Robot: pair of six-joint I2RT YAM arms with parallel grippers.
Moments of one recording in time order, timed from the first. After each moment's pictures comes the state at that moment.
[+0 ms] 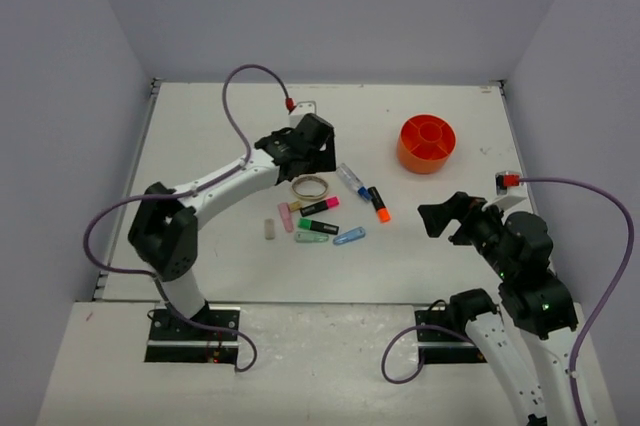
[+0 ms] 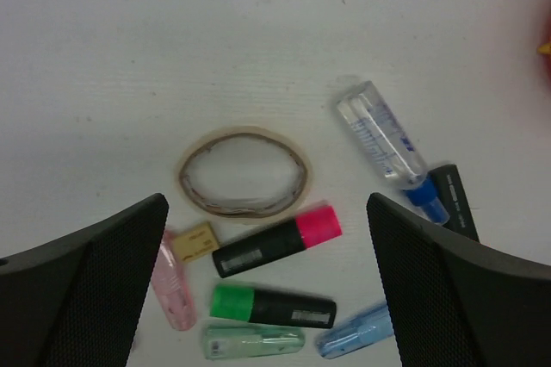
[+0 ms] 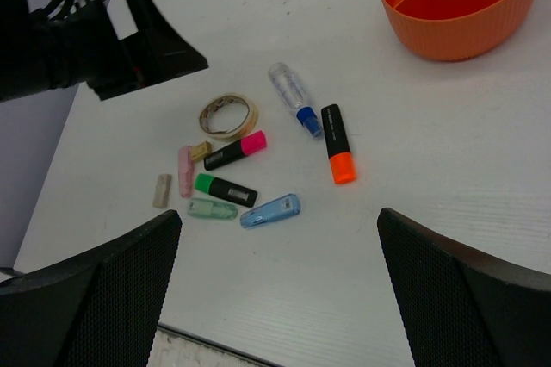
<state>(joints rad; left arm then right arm) -0.74 1.81 1.48 -0.57 -0.43 -0.66 0.25 0.36 0.79 -0.74 -0.10 0.50</state>
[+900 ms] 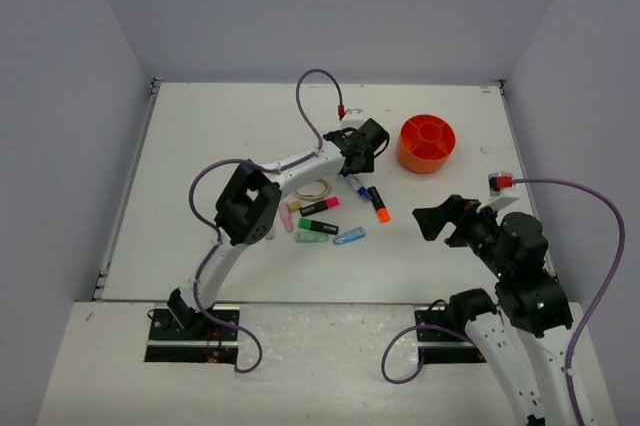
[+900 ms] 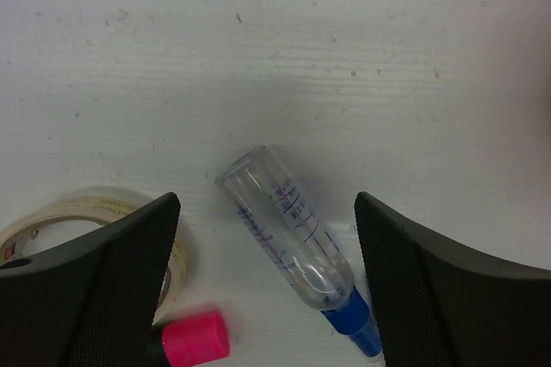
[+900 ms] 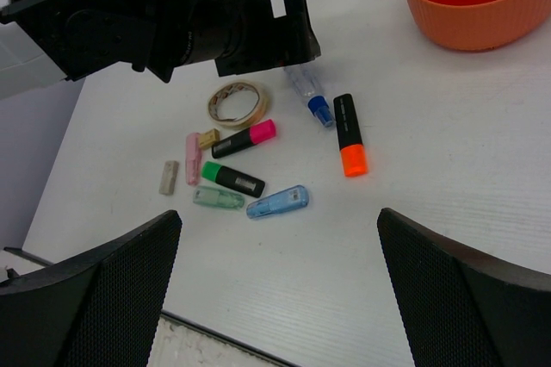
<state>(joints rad) -0.83 2.34 1.98 -0.71 -0.54 -0.76 0.25 0.35 0.75 -0.71 -0.15 0.50</state>
